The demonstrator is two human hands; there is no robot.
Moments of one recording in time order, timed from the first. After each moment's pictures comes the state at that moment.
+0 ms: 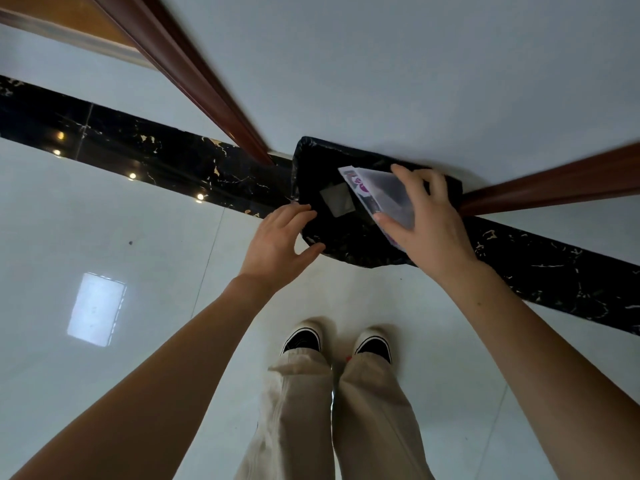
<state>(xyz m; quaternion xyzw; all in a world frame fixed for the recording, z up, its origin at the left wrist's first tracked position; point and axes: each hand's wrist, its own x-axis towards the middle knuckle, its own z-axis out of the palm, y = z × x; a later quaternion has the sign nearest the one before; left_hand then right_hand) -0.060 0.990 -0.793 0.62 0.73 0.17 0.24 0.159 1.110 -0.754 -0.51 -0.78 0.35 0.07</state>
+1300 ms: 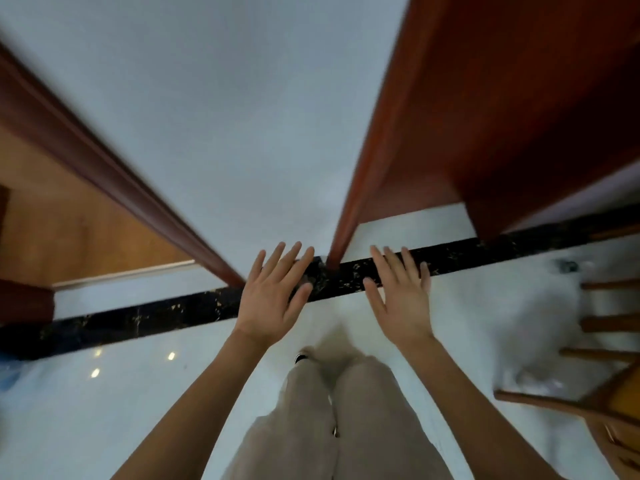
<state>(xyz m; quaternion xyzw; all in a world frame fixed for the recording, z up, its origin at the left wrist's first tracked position) -0.012 0.937 -0.180 0.82 0.51 0.16 0.18 0.230 0.903 -0.179 -0.72 -0.68 0.11 0.10</state>
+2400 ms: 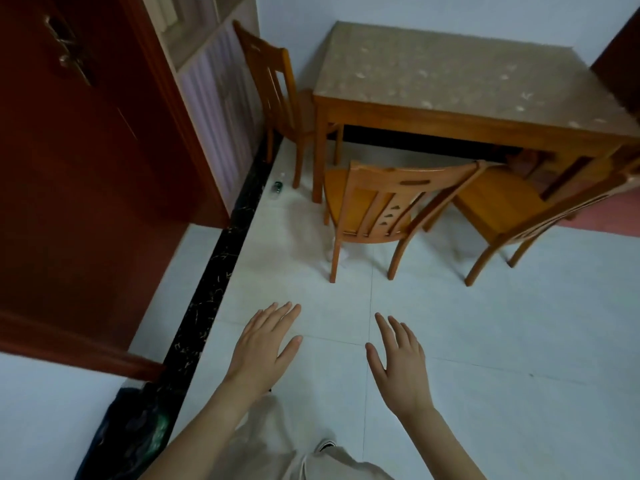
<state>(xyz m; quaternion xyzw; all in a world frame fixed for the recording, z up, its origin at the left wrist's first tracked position) 0.270 0.656 -0.150 0.97 -0.01 -0.02 0.23 0.304 0.394 -0.154 -0.97 -0.09 0.08 0.23</state>
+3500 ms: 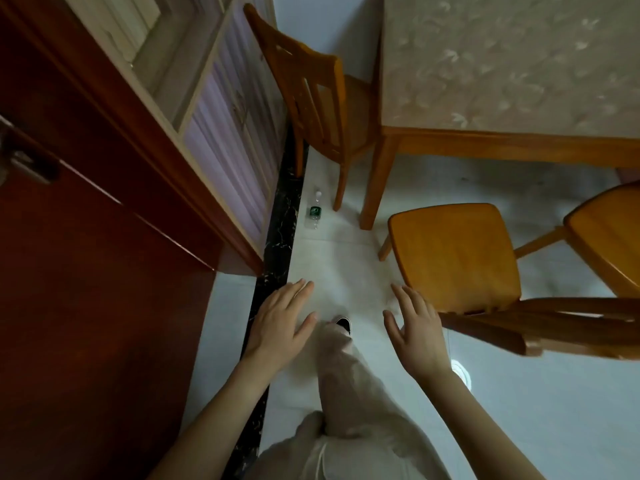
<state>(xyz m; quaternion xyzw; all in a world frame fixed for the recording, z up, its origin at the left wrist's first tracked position) 0.756 0.987 -0.174 0.97 -0.01 -0.08 0.22 0.792 0.732 -0.190 -0.96 -0.07 0.09 0.26</state>
